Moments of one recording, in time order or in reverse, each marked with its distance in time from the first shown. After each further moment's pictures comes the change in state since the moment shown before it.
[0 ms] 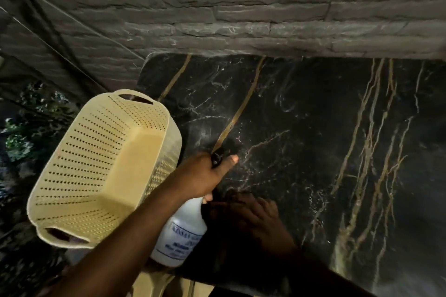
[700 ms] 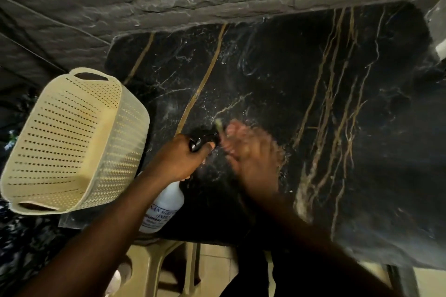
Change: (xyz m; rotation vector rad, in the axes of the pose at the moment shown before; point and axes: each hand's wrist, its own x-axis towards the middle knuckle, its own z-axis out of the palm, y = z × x) left_hand -0.017 0.014 0.060 0.039 0.081 -0.003; right_hand 0.004 0.015 -0.030 -0.011 0.160 0.621
